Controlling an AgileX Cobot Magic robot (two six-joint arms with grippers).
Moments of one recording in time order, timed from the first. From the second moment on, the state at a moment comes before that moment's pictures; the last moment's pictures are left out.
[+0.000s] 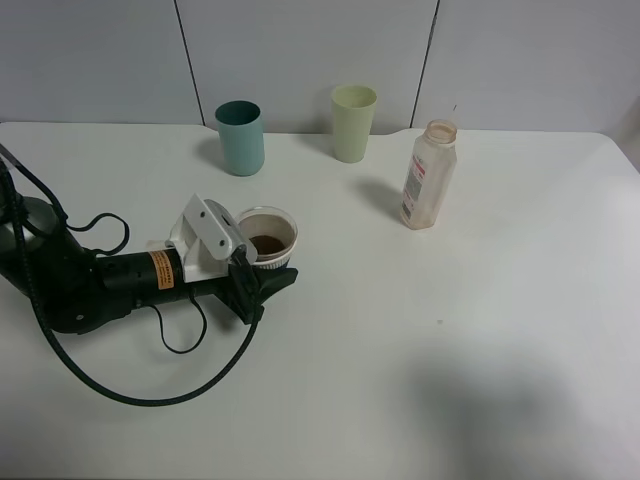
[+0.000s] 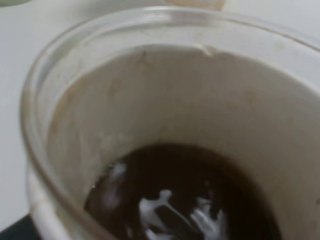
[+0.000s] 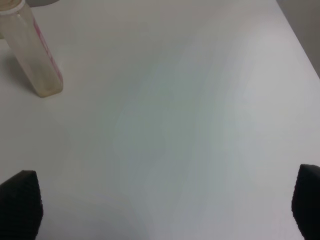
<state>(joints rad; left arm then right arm) -0.40 2.15 -0.52 0.57 -1.22 -0.07 0.01 0.00 -0.49 -0.09 1.06 0.09</state>
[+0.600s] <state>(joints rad) -0.40 2.11 -0.52 0.59 -1.20 -0.18 0.01 0.00 -0.49 -0.09 1.06 0.09</state>
